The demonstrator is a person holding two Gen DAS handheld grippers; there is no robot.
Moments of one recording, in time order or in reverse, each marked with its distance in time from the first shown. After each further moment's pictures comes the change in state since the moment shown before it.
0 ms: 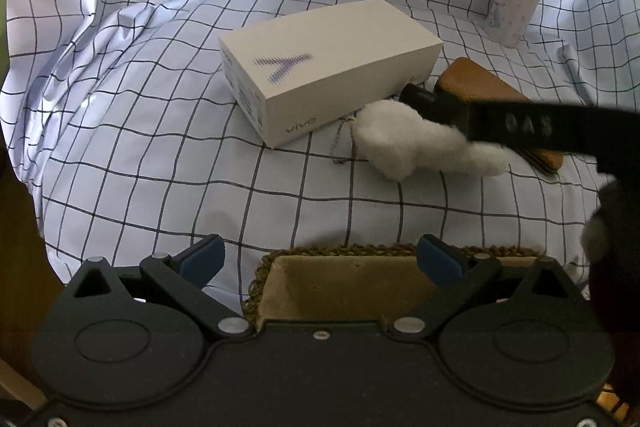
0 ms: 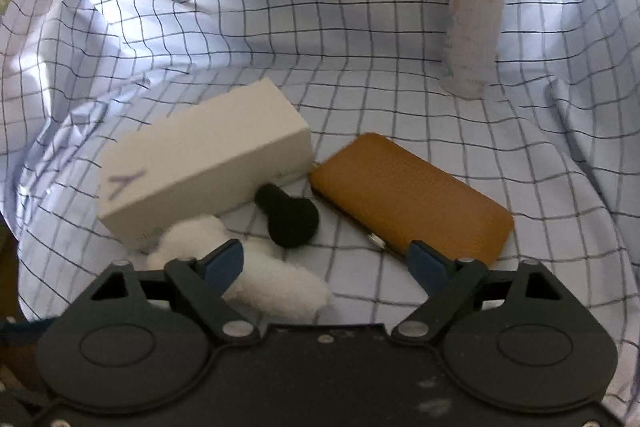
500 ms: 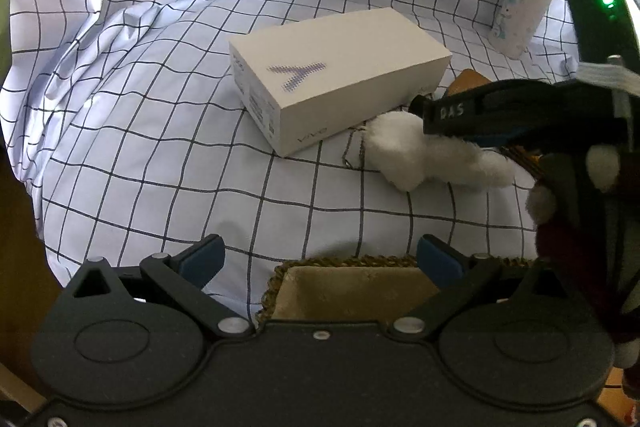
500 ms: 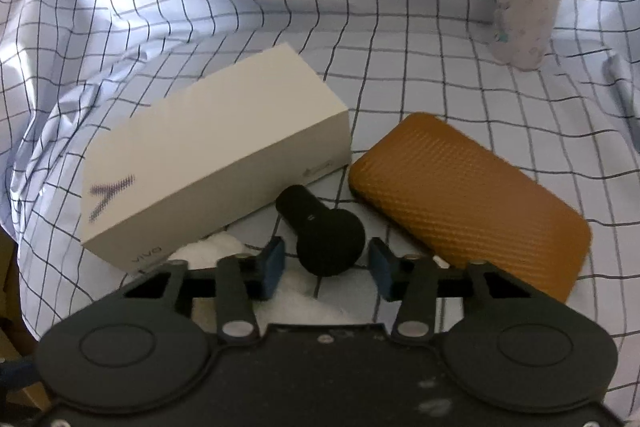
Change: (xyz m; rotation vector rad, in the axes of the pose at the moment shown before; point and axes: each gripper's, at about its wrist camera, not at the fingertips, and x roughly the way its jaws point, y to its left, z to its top) left arm 0.000 0.012 0.004 -0.024 -0.013 -0.017; right arm 0.057 0.021 0.021 0.022 0.130 0.030
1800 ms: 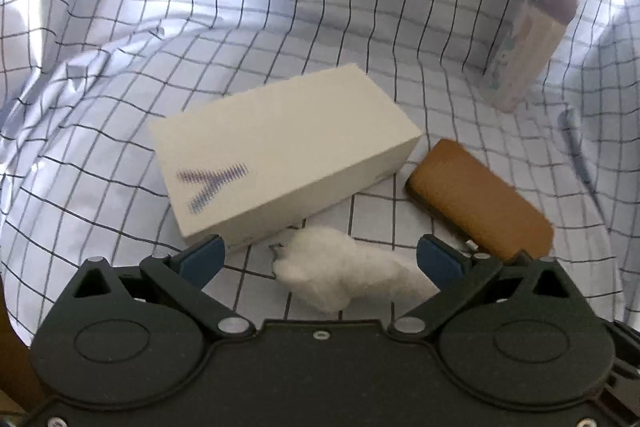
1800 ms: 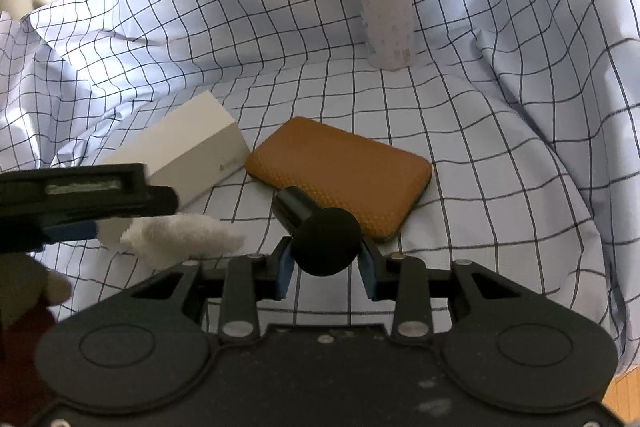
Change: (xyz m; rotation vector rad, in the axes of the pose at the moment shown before) left arm 0.039 -0.038 0.063 -0.039 -0.018 -0.013; right arm -0.093 -0.076 -0.073 0.162 -0.154 -0.033
